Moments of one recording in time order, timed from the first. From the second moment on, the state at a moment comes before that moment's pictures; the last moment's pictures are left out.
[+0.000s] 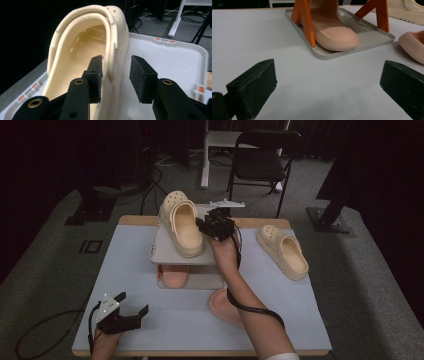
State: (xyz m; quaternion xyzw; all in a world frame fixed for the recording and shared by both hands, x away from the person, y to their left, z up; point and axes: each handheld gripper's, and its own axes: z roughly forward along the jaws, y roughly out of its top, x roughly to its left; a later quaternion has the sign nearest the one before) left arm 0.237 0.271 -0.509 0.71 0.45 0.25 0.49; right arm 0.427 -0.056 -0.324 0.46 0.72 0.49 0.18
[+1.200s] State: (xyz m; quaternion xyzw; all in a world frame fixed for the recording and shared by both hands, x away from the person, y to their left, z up) left arm 0.239 0.268 -0.510 0.71 0.45 0.25 0.49; right arm 0.385 -0.053 -0.356 0.40 0.77 0.47 0.15
